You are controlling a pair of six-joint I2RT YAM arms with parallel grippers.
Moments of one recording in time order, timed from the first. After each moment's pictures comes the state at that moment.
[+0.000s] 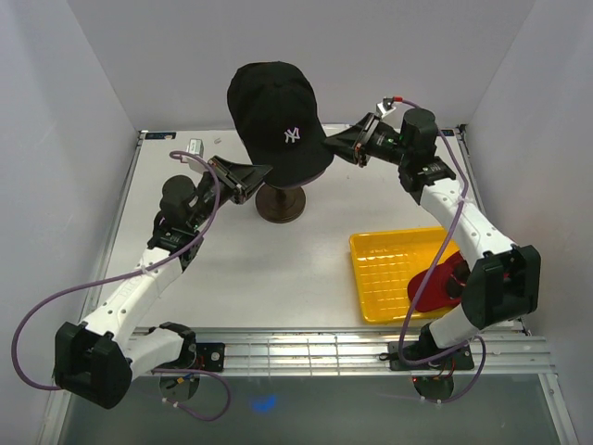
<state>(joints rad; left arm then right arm) -0.36 1.09 0.81 0.38 0.38 -1.37 0.33 1.51 1.30 0.11 -0.72 1.26</state>
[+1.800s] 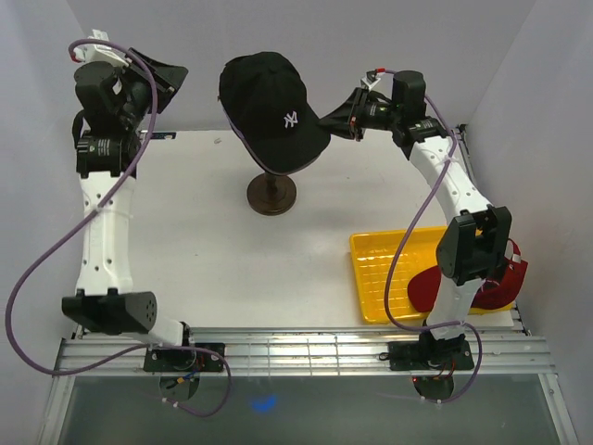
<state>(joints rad) -0.01 1.44 1.91 -0.46 0.18 -0.79 0.27 1.87 1.83 -0.24 -0.93 1.07</state>
